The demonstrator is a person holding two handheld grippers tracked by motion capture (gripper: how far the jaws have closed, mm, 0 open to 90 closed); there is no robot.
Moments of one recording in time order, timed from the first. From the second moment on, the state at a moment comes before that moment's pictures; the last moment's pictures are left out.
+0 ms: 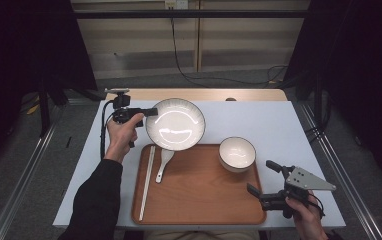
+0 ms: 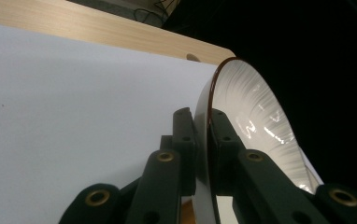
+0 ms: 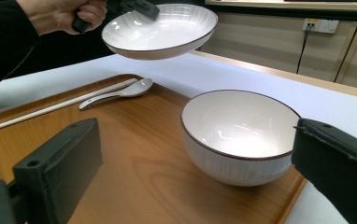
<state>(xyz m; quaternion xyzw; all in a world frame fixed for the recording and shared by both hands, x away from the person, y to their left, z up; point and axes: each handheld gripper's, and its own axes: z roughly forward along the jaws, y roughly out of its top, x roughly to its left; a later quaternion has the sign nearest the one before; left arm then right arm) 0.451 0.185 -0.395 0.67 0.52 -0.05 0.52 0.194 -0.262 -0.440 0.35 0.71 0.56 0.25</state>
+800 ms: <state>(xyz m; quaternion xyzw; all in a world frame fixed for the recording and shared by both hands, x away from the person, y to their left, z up) 0.397 0.196 -0.402 0.67 0.51 -0.07 0.53 0.194 -0.261 -0.440 0.35 0.71 0.56 0.26</state>
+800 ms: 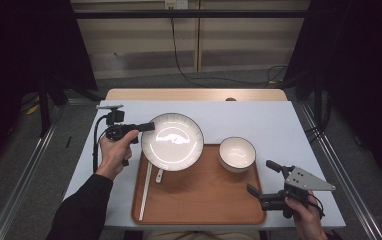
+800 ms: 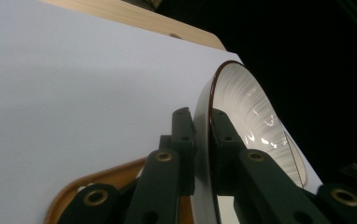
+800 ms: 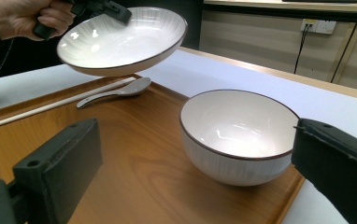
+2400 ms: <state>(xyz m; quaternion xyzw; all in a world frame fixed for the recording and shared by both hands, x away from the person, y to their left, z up) 0.353 0.131 -0.461 0.76 0.44 -0.15 0.45 0.193 -0.259 -0.439 0.34 0.71 0.56 0.25</state>
